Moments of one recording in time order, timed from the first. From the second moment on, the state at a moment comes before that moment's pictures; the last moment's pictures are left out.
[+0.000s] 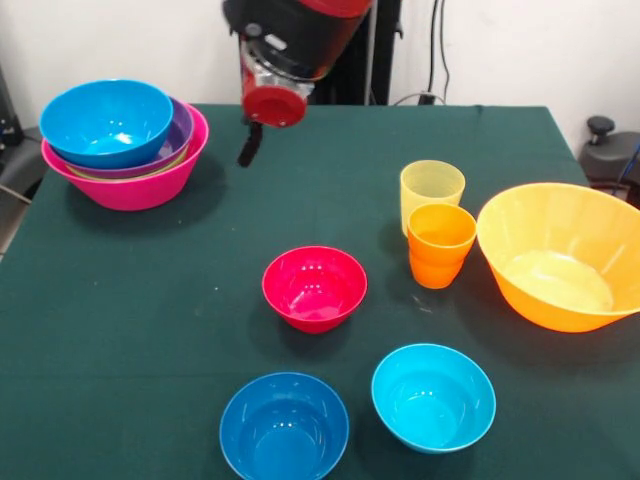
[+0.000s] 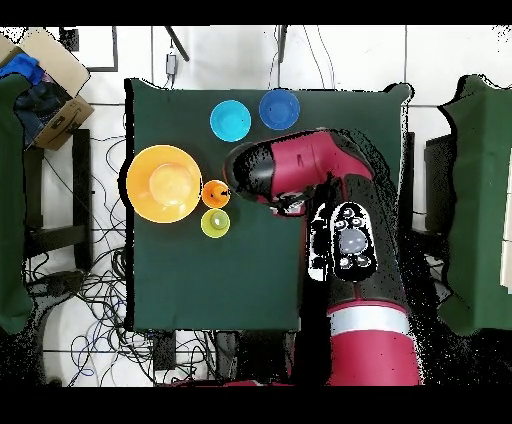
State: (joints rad) arm -0.30 -0.62 0.16 1.36 -0.61 1.12 0.30
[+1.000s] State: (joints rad) arm -0.29 -0.37 0.15 1.21 -0.53 1.12 0.30
